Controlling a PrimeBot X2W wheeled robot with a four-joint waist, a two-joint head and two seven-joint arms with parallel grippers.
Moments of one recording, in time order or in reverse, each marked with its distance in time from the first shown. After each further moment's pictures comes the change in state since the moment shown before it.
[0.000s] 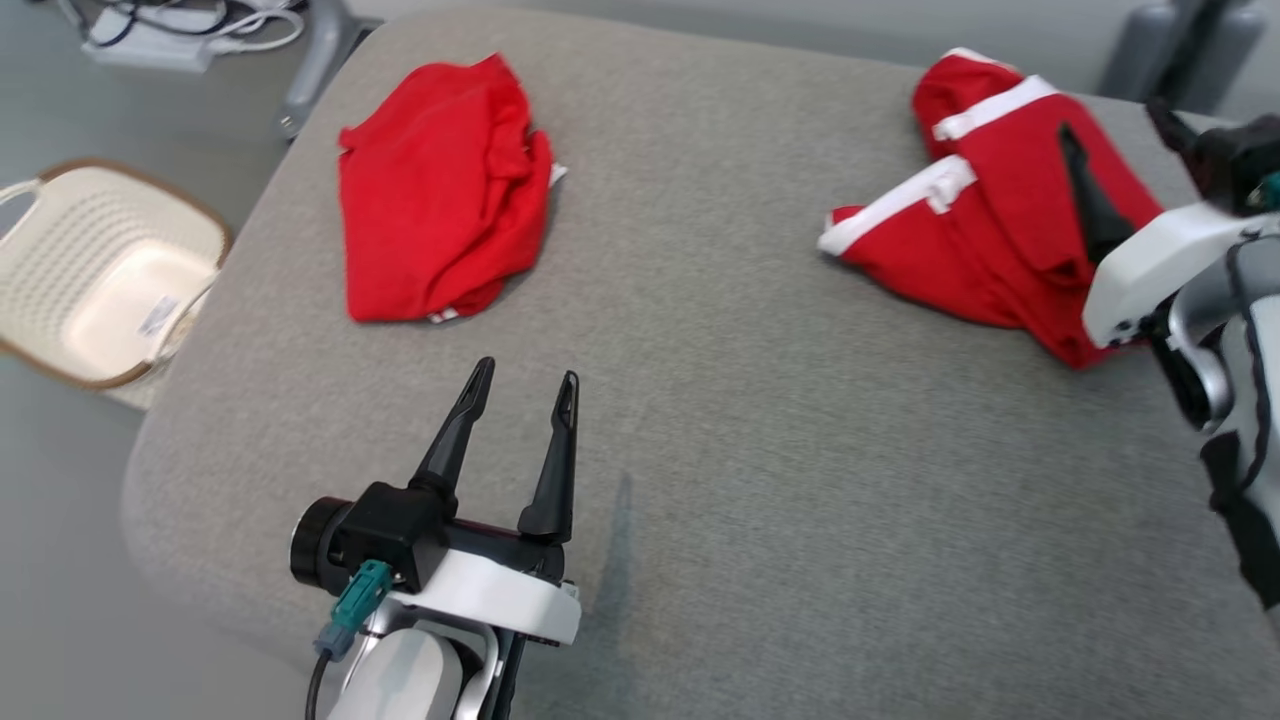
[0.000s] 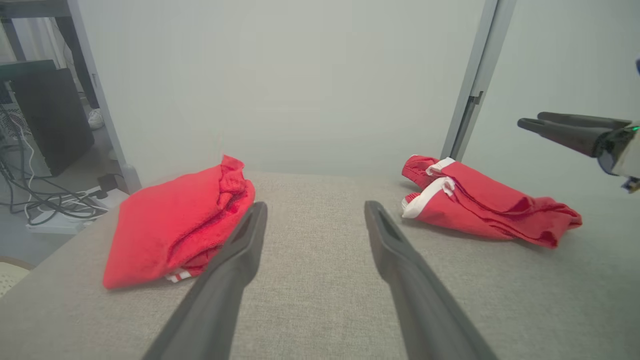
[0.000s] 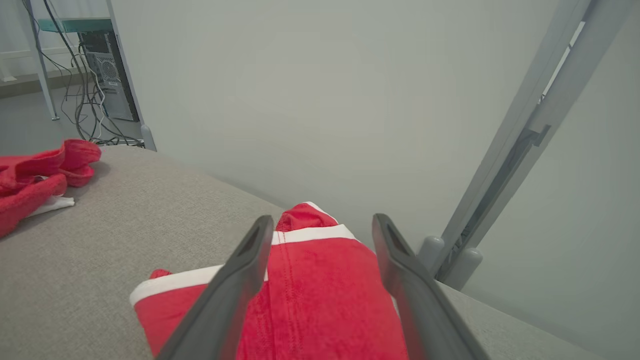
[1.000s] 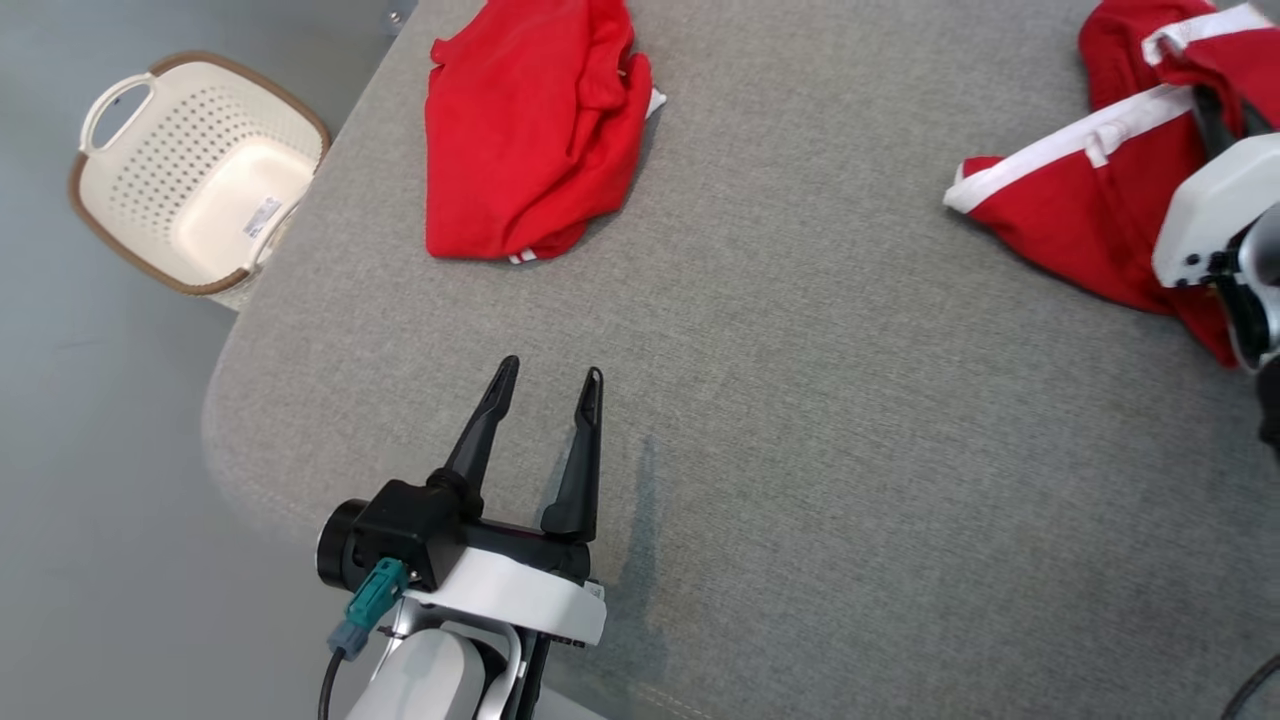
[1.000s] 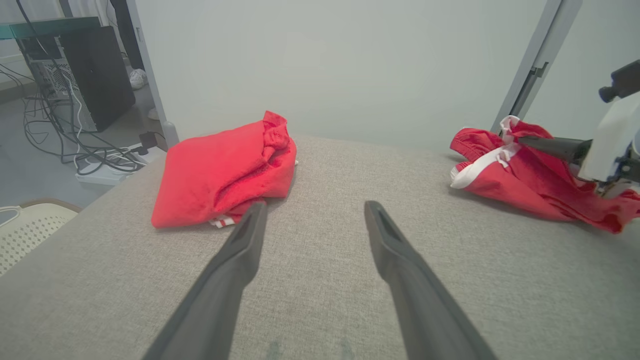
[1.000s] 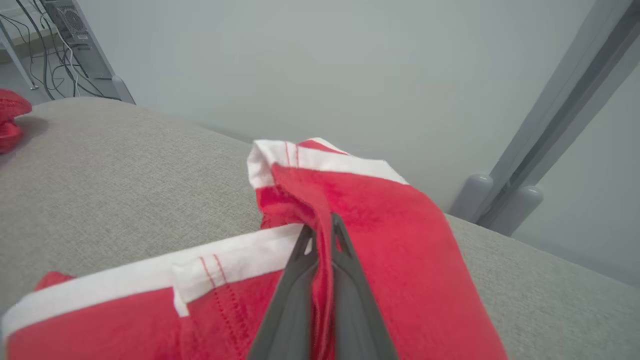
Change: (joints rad) left arm -0.017 -0.001 -0.078 -0.033 -0.090 0.061 0.000; right arm -0.281 -0.032 -0.031 0.464 -0.049 0.000 -0.028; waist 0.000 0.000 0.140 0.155
